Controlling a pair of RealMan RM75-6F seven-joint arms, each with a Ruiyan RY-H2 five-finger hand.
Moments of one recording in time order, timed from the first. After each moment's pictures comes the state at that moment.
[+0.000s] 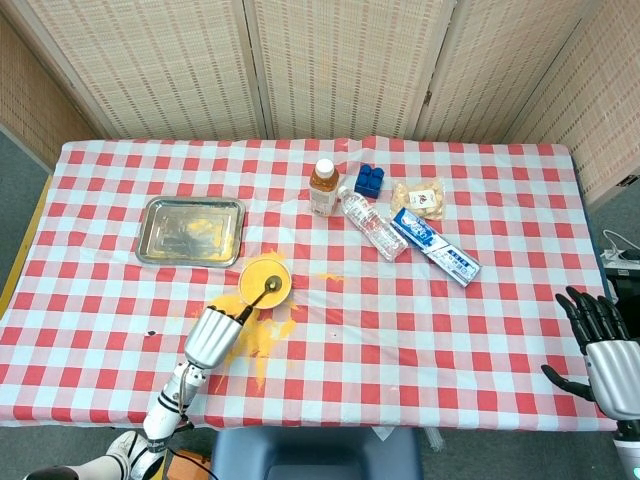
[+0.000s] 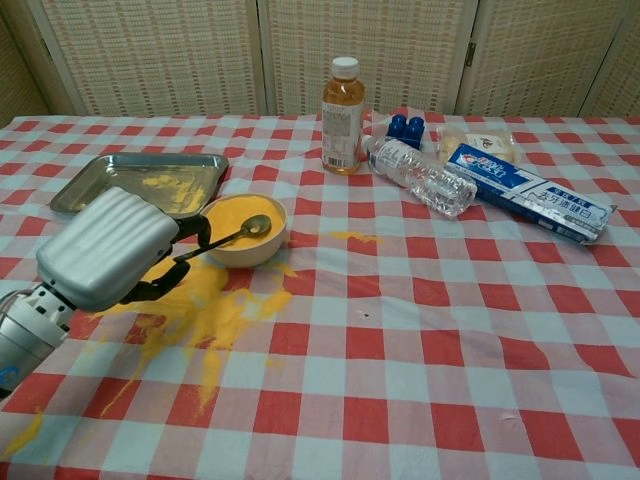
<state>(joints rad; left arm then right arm) -0.51 -2.01 -0.02 -0.70 1.68 1.52 0.34 0.01 -1.04 0.01 -1.64 -1.62 1.57 0.06</state>
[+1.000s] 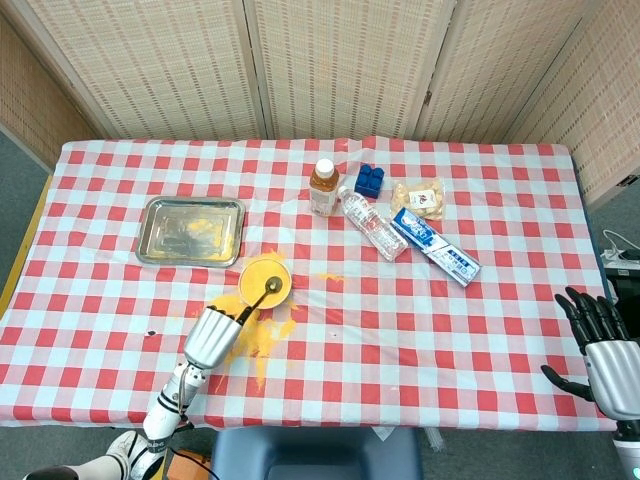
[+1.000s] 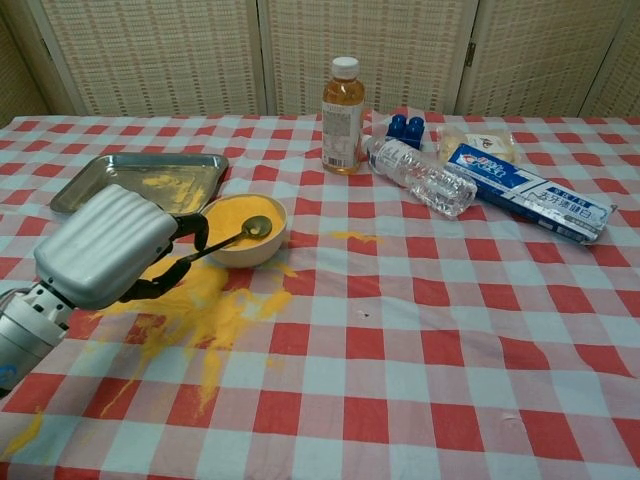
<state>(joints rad) -0.51 -2.01 -0.02 -0.70 1.68 1.53 0.32 0.01 -1.04 0.01 -1.64 -1.62 1.57 0.06</state>
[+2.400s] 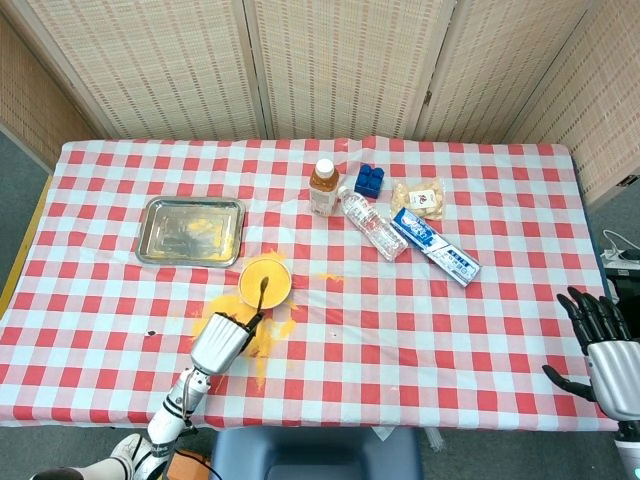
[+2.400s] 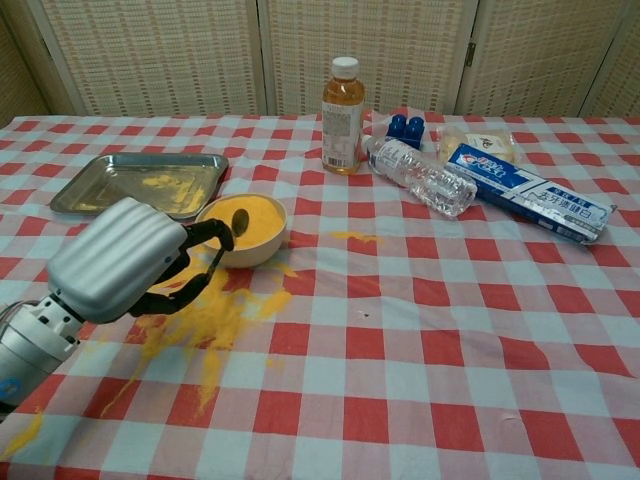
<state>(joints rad) -0.51 -2.03 0.01 -0.69 1.71 1.54 0.17 0.00 -1.04 0.01 -1.64 -1.62 1.57 0.06</state>
